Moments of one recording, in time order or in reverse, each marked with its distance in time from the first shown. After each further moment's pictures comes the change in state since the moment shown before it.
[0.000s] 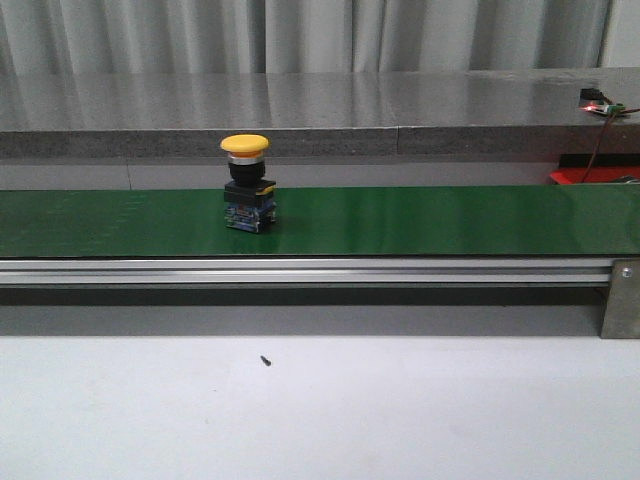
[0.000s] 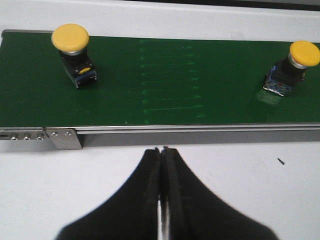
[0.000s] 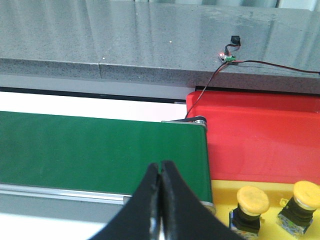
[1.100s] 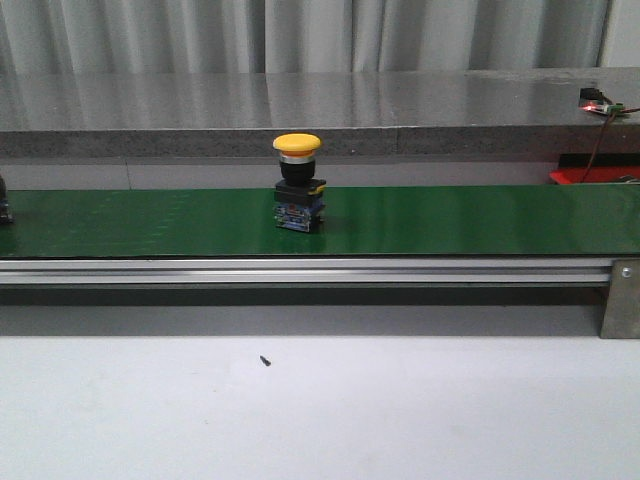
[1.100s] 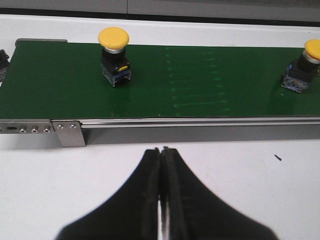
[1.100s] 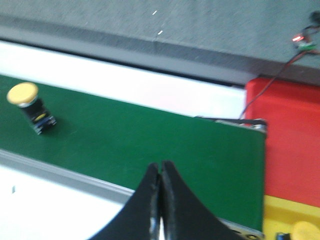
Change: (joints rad) left arm -0.001 -0.218 0.123 0.004 -0.010 0.000; right arm 0.103 0.433 -0.447 -0.019 0.311 0.000
